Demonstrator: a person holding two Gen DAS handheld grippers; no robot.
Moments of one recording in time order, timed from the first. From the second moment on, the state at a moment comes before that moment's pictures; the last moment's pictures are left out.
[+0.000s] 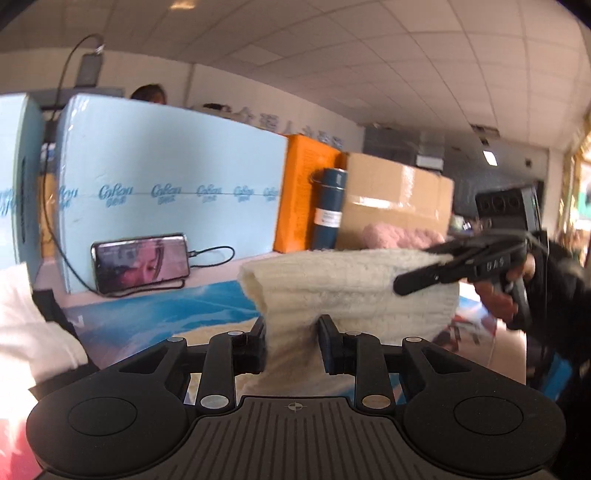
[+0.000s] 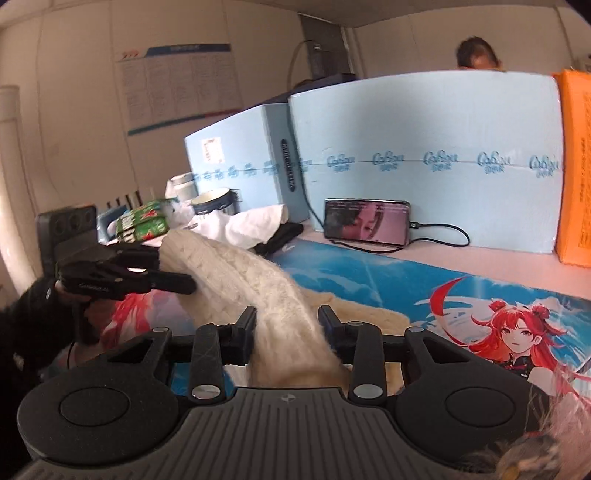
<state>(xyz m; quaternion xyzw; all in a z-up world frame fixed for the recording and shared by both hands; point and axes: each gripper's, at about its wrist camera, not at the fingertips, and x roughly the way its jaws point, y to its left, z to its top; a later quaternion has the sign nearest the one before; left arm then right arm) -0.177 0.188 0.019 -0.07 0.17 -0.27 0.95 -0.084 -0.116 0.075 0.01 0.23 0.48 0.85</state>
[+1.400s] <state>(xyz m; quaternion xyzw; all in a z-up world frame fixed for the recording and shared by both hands) -0.136 0.186 -0.004 -0.15 0.23 -0.06 0.96 -0.039 -0.098 0.026 0.24 0.29 0.44 0.82</state>
